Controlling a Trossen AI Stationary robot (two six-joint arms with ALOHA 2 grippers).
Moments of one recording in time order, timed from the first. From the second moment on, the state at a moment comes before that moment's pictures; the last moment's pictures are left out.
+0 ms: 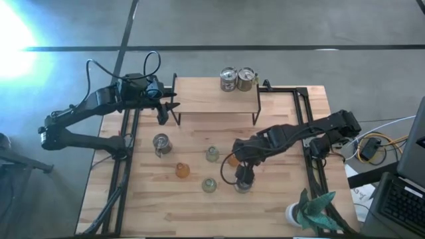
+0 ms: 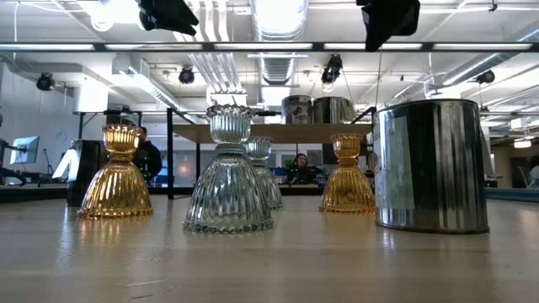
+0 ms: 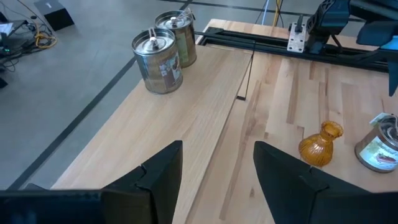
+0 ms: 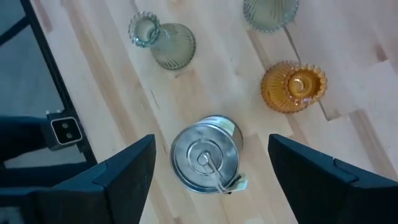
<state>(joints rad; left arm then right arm) 0.37 0.97 1.21 -0.69 -0.04 0.05 0.25 1.64 1.55 -1.06 -0.05 0.76</state>
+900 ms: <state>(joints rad) 0.37 0.97 1.14 -0.69 -0.09 0.06 0.31 1.64 1.37 -0.99 -0.09 1.12</state>
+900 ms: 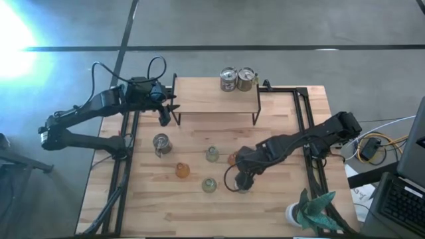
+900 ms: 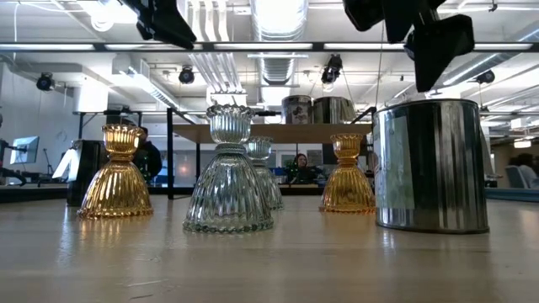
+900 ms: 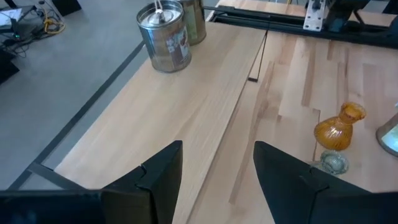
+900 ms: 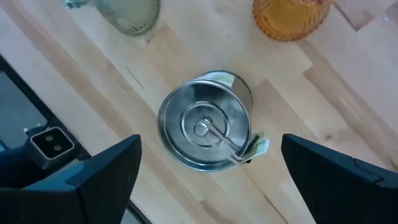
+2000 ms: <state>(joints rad) 0.37 0.97 1.14 -0.65 -0.14 0.08 0.35 1.87 1.49 -1.02 -0.14 0.88</state>
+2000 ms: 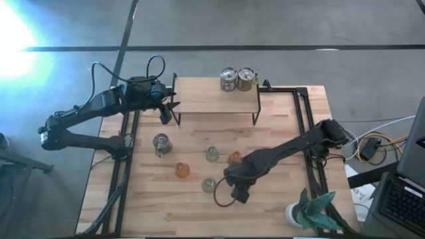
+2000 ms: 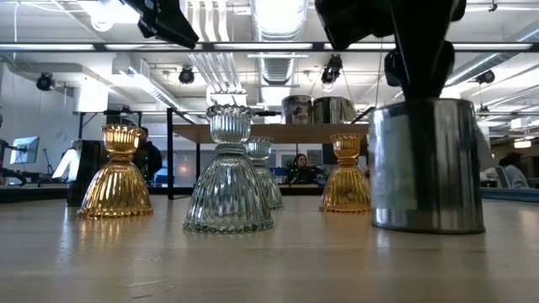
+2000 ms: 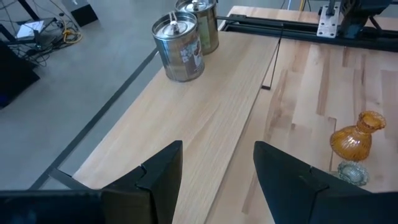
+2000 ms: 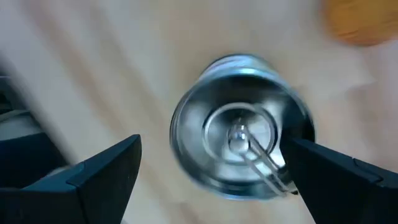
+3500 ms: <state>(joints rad) 0.37 0.97 1.14 -0.64 -0.18 0.10 0.32 1.85 1.53 -1.16 -0.03 0.86</state>
